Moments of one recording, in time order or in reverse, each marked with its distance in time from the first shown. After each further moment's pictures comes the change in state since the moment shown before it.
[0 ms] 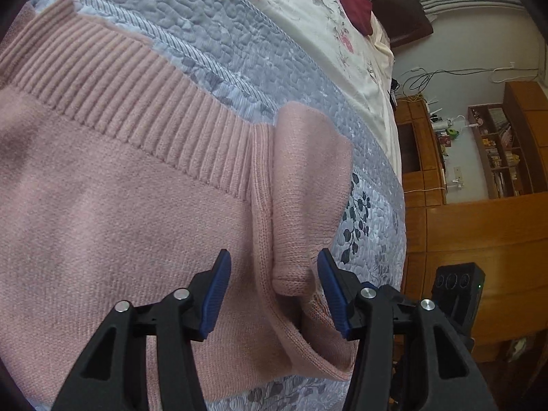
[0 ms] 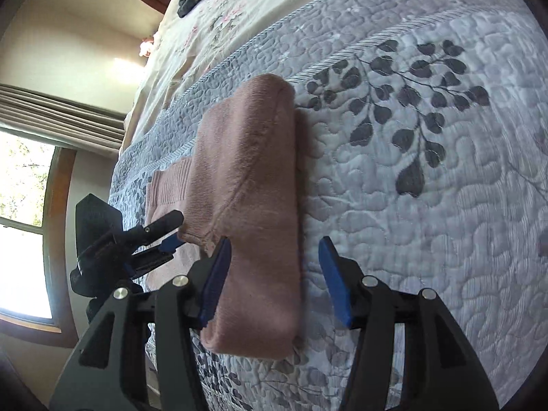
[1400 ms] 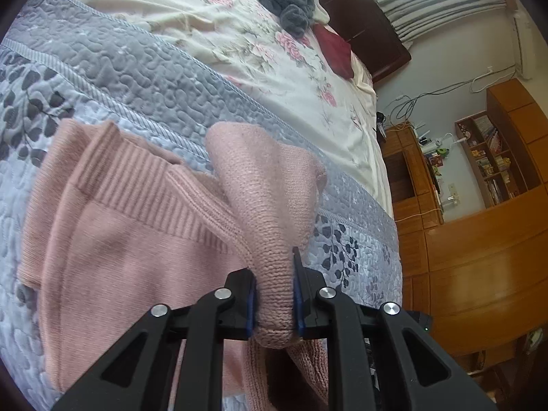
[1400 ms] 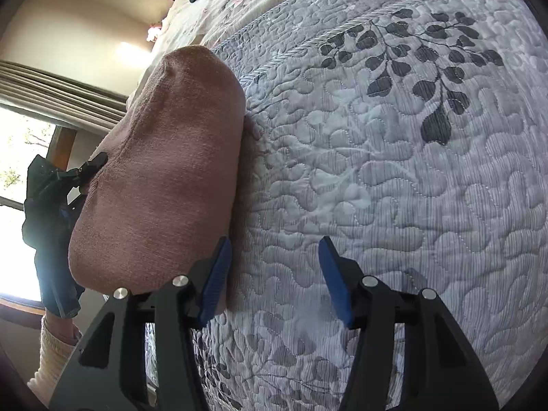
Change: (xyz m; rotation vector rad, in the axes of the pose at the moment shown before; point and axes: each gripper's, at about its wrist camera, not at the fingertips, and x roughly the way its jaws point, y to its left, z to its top) left arm -0.134 0.011 0.033 0.079 -0.214 0.026; right arm 0.027 0.021 -0.040 -0.063 0.022 -0.003
